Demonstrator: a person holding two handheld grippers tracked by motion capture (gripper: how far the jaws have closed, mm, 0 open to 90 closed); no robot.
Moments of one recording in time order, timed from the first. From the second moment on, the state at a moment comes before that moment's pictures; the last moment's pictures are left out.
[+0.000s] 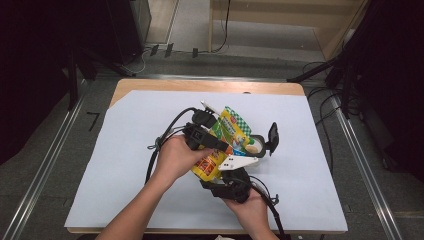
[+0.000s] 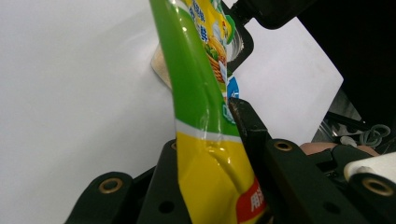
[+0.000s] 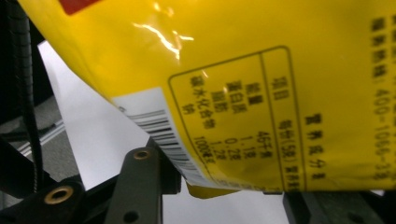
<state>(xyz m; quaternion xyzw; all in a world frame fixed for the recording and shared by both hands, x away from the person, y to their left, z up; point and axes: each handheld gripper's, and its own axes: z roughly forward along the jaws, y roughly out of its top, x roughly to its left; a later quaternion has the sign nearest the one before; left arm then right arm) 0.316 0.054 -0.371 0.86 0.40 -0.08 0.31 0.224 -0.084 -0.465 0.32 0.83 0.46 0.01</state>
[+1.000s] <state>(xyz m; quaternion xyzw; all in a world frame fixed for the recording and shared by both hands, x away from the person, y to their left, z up) 0.360 0.039 -0.366 0.86 0.40 -0.15 0.27 0.235 -0.095 -0.462 0.34 0.79 0.52 -0.04</state>
